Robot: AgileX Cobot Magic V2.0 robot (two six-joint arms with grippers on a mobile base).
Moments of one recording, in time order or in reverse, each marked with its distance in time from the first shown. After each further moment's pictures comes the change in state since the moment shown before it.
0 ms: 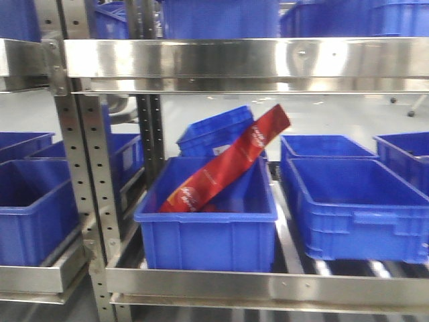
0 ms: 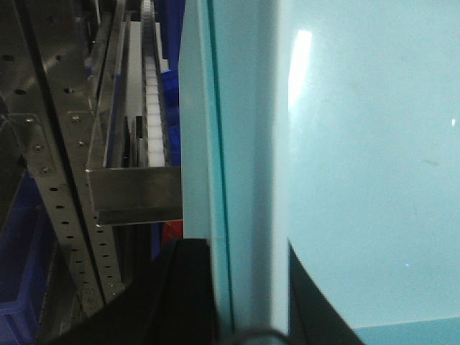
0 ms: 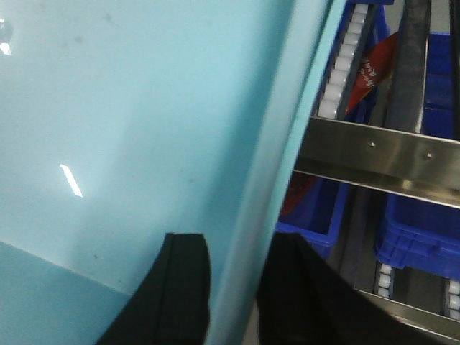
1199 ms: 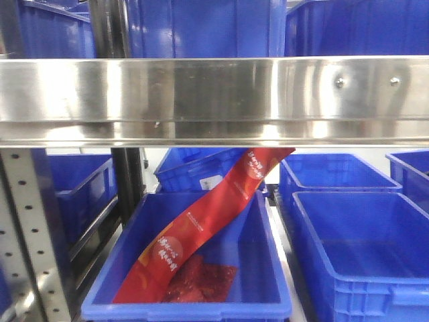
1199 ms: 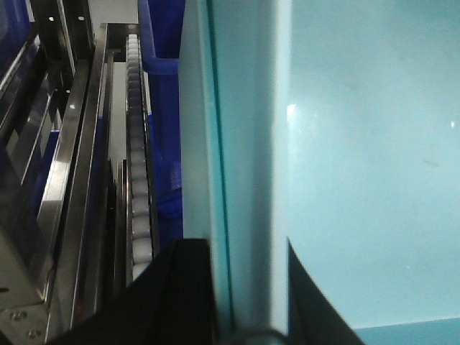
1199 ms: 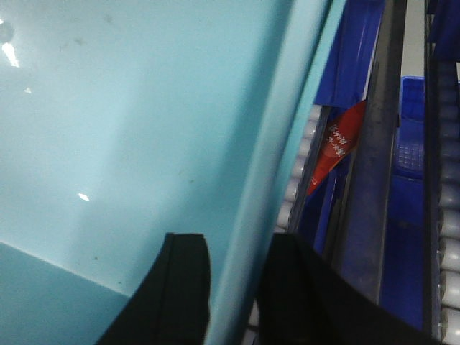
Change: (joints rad) left arm 0.000 0.000 0.000 0.000 0.001 0.000; right arm 0.000 0.000 0.000 0.000 0.000 0.000
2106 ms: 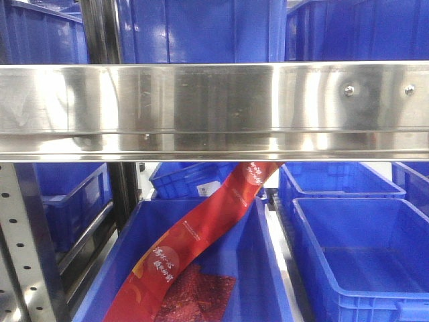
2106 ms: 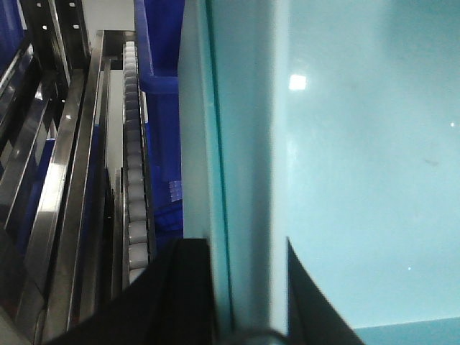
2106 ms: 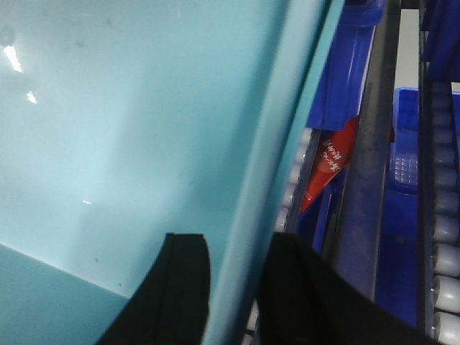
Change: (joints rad) left arm 0.000 0.000 0.000 0.000 0.000 0.000; right arm 0.000 0.000 0.000 0.000 -0.006 0.000
